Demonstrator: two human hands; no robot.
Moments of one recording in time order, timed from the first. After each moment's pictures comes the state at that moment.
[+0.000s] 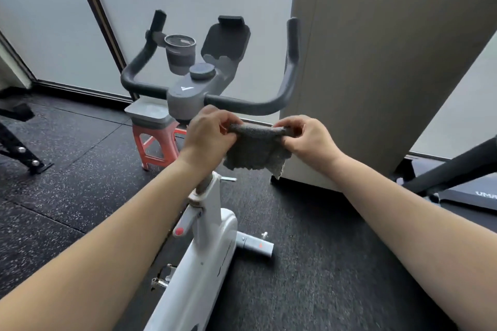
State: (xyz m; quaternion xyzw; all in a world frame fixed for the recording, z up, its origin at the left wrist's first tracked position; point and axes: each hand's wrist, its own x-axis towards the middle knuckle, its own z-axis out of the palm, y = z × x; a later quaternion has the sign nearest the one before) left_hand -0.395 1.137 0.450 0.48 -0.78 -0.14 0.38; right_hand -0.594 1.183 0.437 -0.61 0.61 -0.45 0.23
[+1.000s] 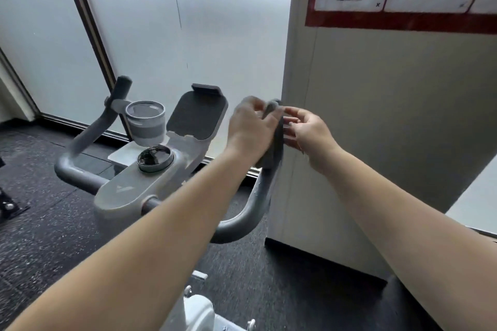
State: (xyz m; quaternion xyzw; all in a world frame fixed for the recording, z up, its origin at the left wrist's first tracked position) left_hand -0.601 0.941 0.538 0.49 -0.67 -0.27 0.50; right_hand -0.724 0.942 0.516 -0.46 0.55 -0.57 0.41
